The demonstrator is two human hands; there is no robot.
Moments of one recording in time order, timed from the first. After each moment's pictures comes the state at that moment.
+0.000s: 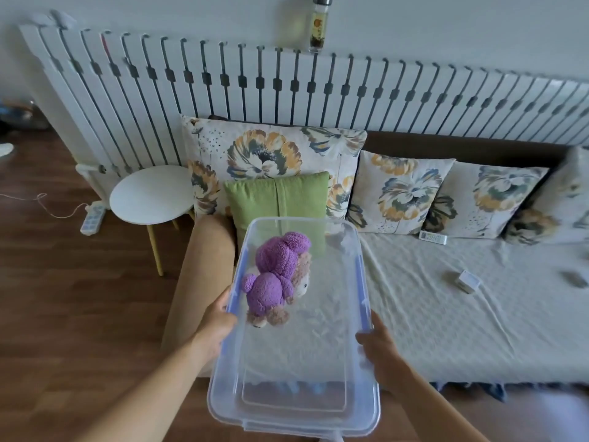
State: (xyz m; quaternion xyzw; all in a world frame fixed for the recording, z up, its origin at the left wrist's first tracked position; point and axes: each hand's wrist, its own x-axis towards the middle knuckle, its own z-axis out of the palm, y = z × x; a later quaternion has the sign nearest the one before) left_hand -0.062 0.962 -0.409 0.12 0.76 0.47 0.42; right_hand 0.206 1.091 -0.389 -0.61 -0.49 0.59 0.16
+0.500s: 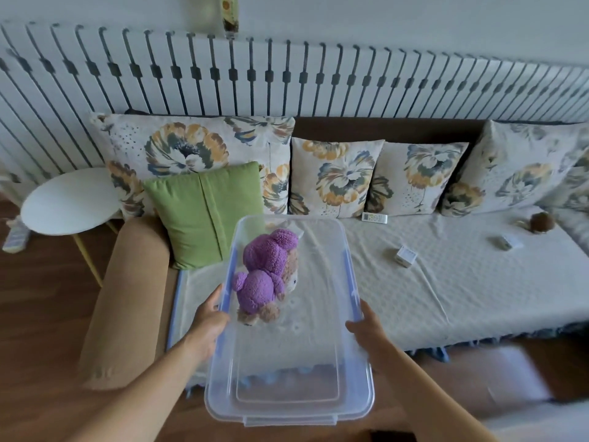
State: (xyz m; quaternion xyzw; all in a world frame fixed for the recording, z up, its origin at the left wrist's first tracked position) left_hand 0.086 1.054 -0.395 0.13 0.76 0.47 0.44; right_hand 0.355 1.170 -0.386 -0.63 -0.54 0.54 0.15
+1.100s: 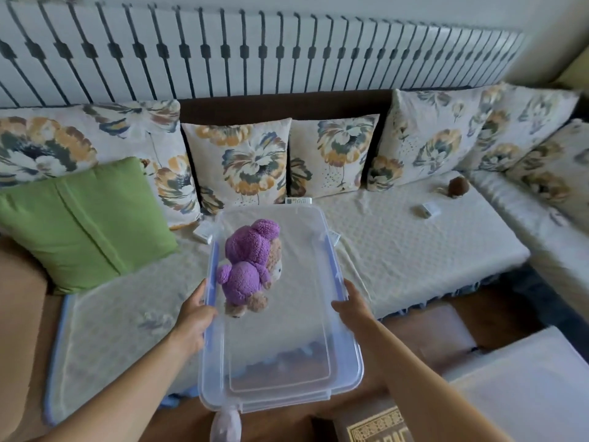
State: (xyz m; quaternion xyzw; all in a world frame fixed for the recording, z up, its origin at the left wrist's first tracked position) left_hand 0.293 1.223 -0.410 0.15 0.75 0.45 0.46; right_hand 0.562 1.314 -0.397 -0.69 -0.52 0.48 0.14
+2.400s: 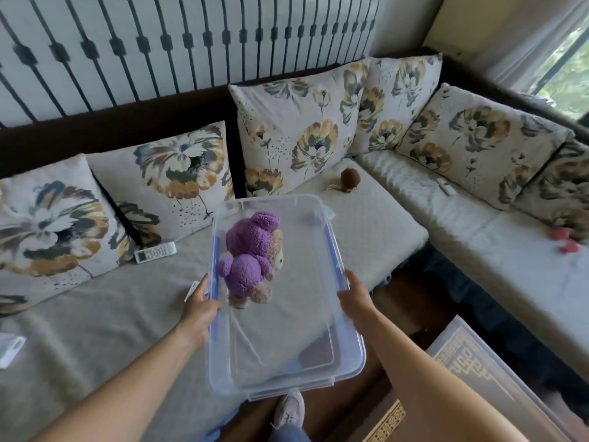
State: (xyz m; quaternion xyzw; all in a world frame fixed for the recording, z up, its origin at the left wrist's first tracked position) left_hand 0.614 1.614 -0.453 0.26 0.68 0.39 0.57; right_hand 0.897 1.612 -0.411 -0.77 -0.39 0.46 0.24
